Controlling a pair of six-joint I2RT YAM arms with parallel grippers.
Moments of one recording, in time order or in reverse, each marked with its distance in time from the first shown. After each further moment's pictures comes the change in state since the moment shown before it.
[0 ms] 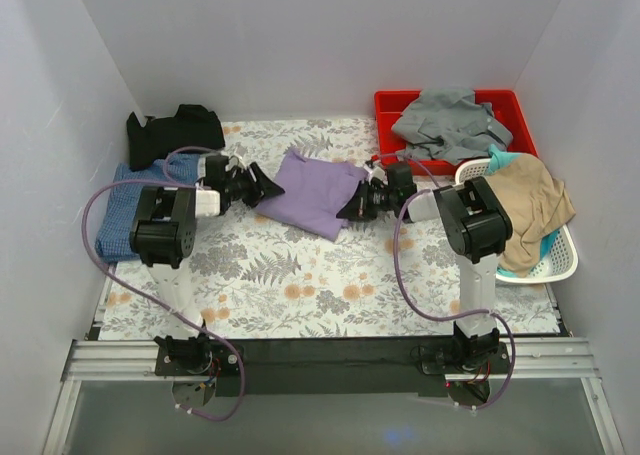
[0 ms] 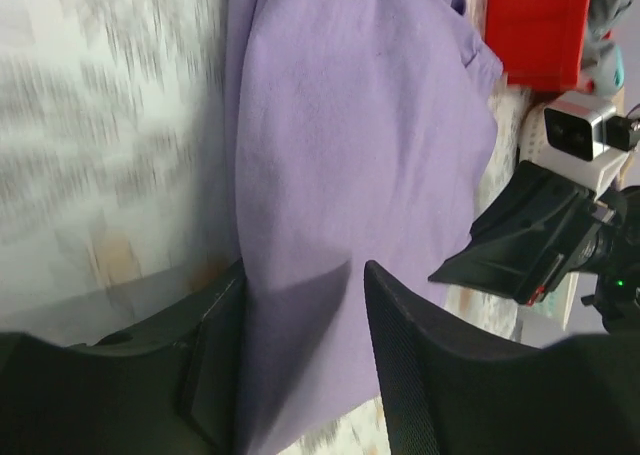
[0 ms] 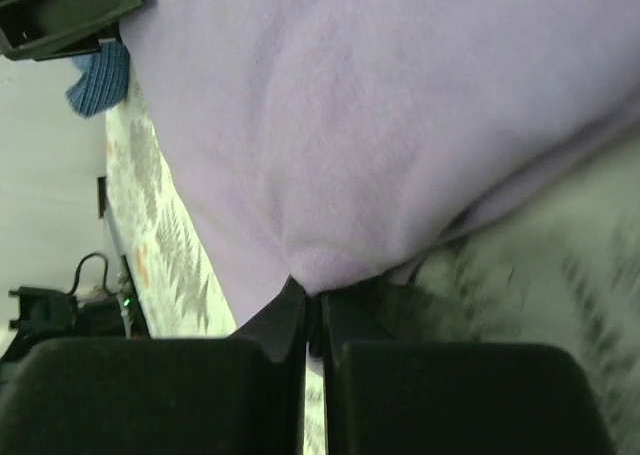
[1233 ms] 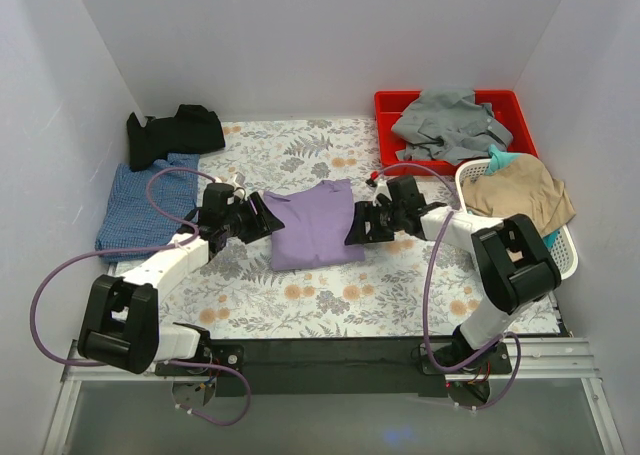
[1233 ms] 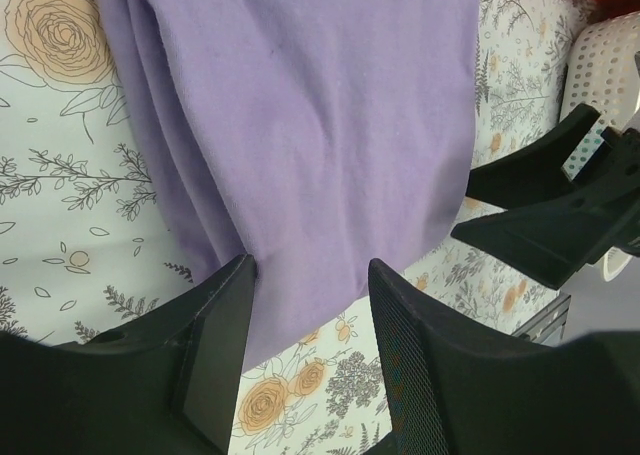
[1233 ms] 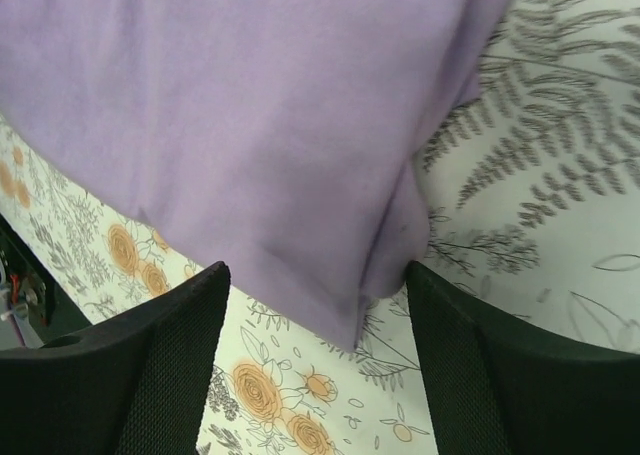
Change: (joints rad) left arm -0.186 -0.742 -0.412 -0.403 -0.330 -0.032; right arm 0.083 -0.465 -0.238 -0.455 0.287 -0.265
